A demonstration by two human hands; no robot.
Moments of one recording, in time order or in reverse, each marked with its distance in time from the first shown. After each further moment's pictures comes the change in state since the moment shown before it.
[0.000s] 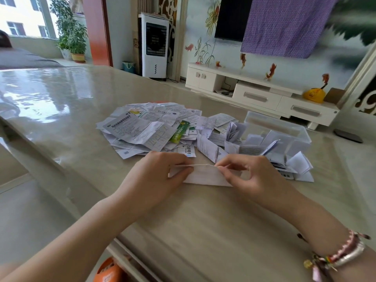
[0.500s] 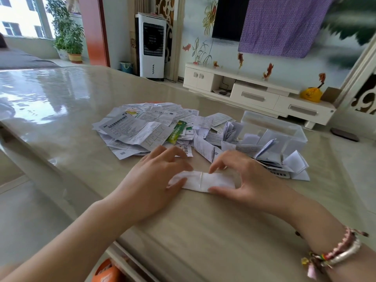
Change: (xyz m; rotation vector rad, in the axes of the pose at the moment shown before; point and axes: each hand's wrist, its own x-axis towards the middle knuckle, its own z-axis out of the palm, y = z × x) left_hand -0.004 -0.004 -0.002 0.319 -0.107 0.209; right_hand 0.000 -0.001 -0.006 -0.194 -0.159 -0.097
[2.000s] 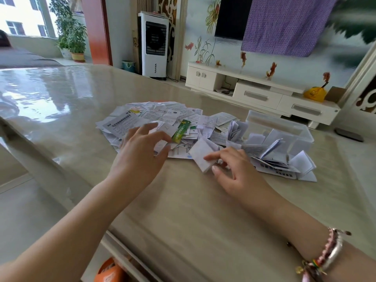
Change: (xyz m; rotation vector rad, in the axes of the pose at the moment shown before) left_hand 0.020 -0.021 -0.012 -0.104 0.221 -0.414; right_hand 0.021 -0.006 0.034 0.076 0.191 0.174
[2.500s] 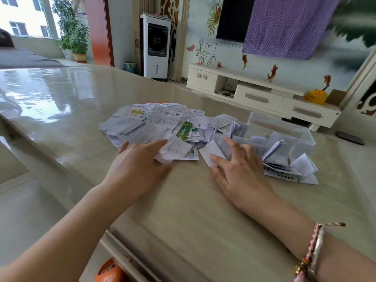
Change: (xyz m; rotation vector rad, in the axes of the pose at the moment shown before) left_hand -0.008 -0.003 -0.011 0.191 -0.191 -0.067; right_hand 0.003 -0.004 0.004 -0.542 -0.037 0.080
